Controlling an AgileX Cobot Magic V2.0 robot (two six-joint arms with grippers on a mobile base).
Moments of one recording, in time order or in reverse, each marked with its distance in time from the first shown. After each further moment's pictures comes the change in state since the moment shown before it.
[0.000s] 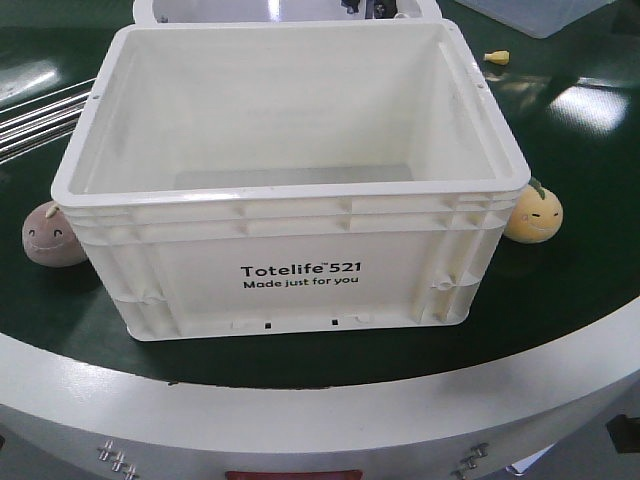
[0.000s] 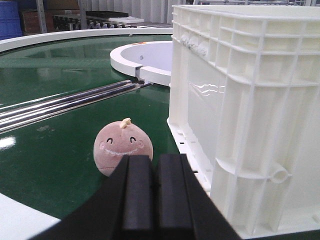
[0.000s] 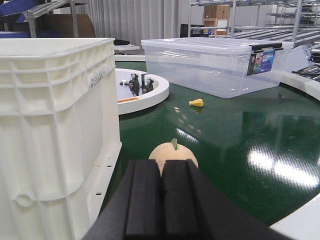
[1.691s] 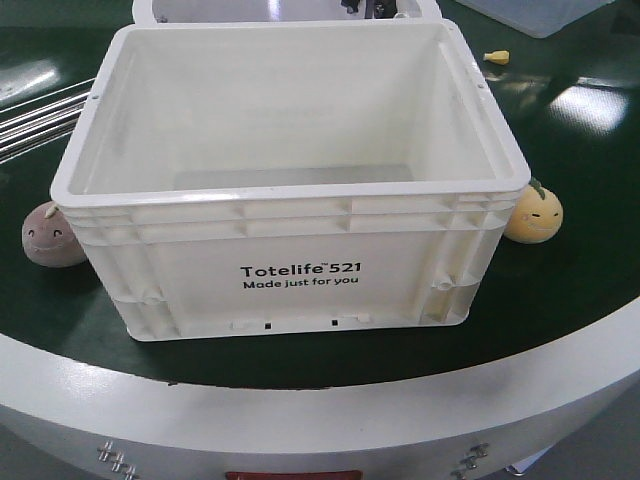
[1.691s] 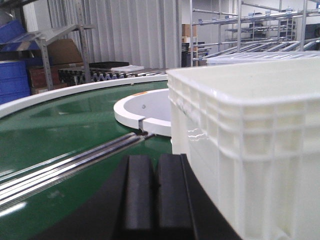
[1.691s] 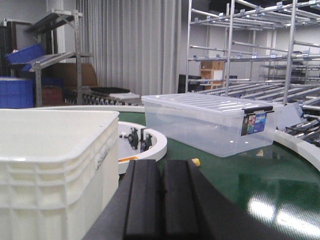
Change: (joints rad) left arm 0.000 0.059 -0.136 0.007 -0.069 0.089; right arm 0.000 0.029 -0.223 0.000 0.037 -0.027
